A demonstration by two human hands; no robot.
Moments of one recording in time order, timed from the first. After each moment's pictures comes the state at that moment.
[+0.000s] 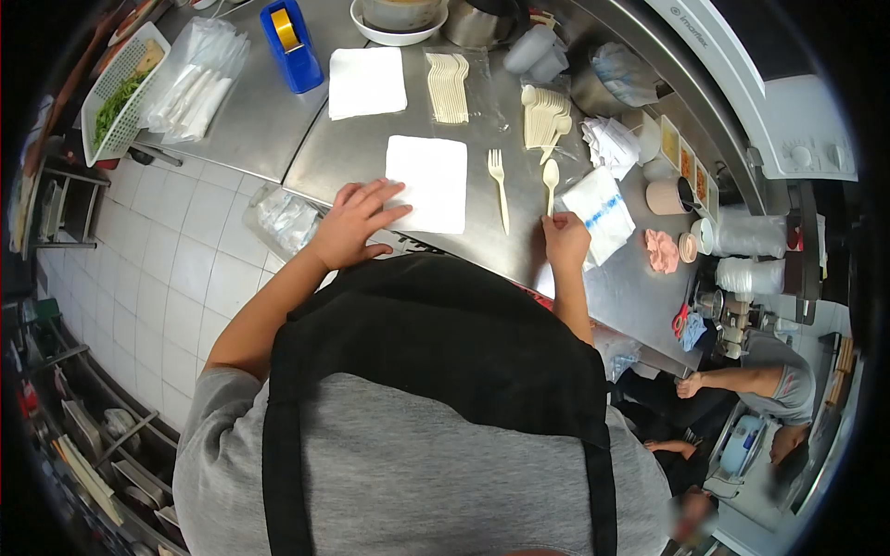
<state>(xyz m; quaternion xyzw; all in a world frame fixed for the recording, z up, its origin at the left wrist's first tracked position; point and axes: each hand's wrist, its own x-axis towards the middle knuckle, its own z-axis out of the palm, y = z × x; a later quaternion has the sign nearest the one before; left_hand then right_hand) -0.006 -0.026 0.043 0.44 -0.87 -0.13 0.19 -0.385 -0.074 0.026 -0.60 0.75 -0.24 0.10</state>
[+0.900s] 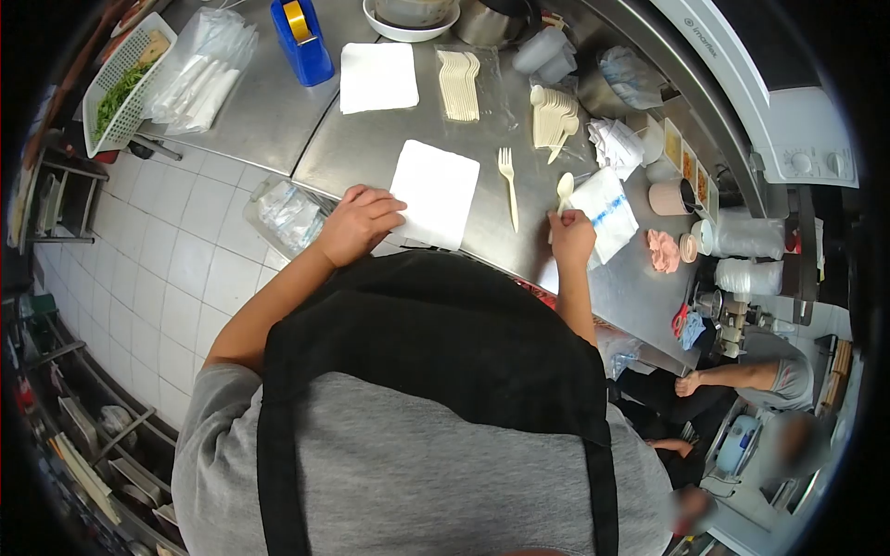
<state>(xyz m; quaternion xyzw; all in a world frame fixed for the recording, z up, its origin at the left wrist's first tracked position) 0.004 -0.023 0.023 0.40 -0.87 -0.07 0.28 -0.384 -0.081 0.020 -0.61 0.76 -0.21 0.04</state>
